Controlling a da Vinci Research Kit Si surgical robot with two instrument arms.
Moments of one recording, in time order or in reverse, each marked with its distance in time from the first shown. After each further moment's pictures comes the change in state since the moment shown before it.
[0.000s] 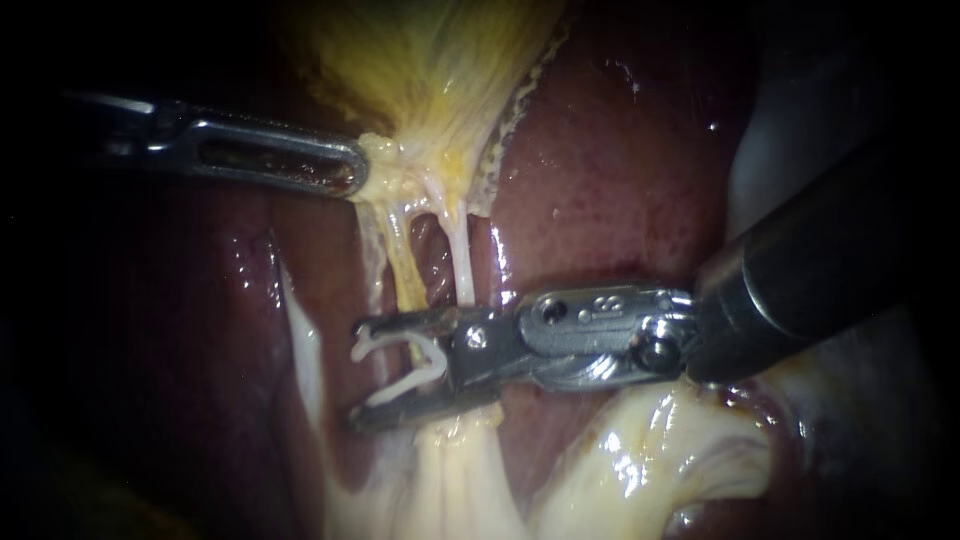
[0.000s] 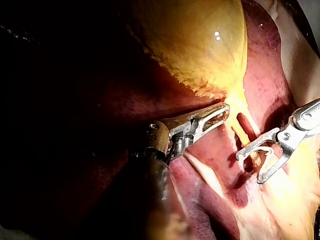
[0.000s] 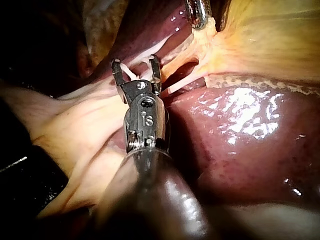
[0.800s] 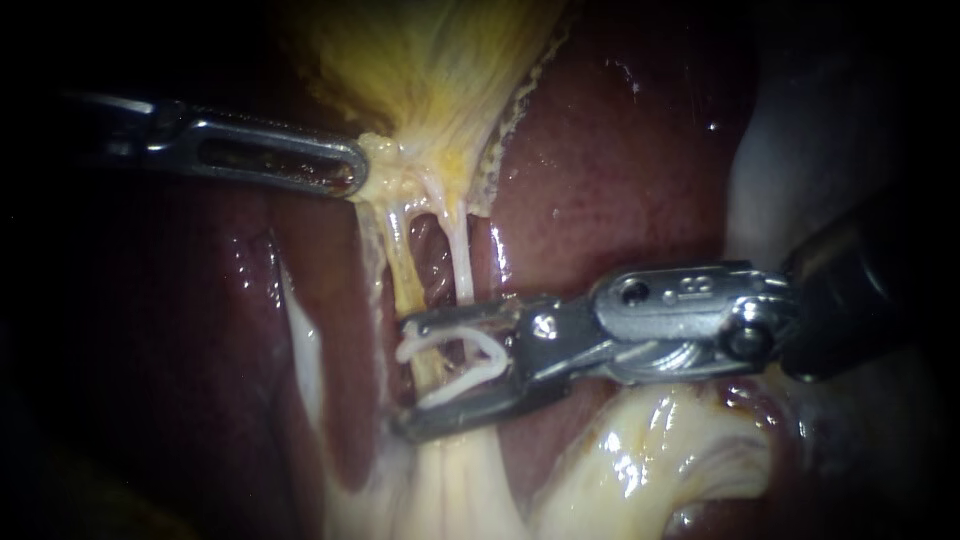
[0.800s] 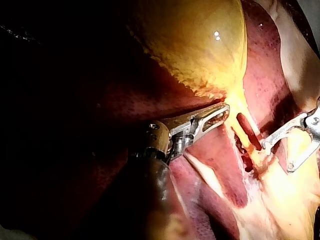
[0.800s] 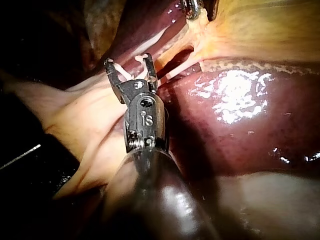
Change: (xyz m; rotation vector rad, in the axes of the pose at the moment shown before) right arm 0.003 -0.002 -0.007 0.047 0.032 0.037; left arm 0.000 0.000 0.000 0.000 0.000 0.000
